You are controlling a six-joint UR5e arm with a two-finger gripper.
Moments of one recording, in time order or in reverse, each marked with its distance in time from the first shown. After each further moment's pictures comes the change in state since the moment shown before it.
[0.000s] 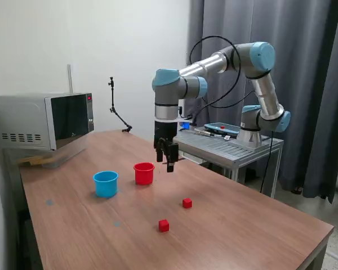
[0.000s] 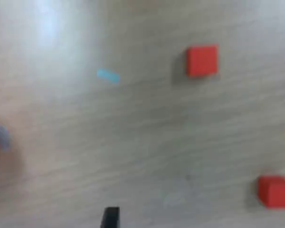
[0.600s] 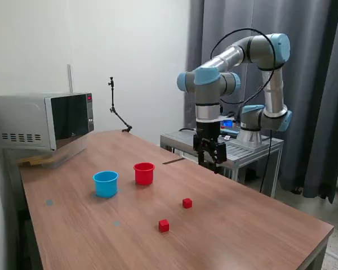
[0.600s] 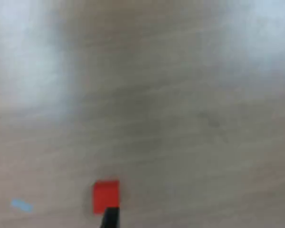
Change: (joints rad) arm 0.134 -0.133 0.200 0.002 0.081 0.107
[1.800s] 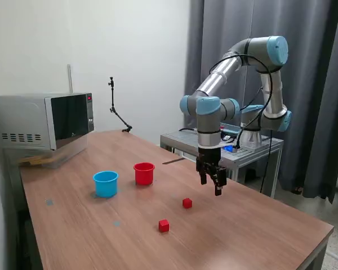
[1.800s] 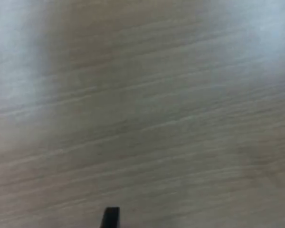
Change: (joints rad) arm -0.016 0.055 0.176 -0.233 0.011 0.028
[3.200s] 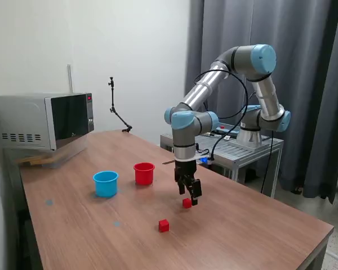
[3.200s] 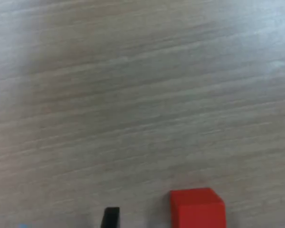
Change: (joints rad) arm -0.097 0.124 -0.083 -0.028 0.000 -0.132
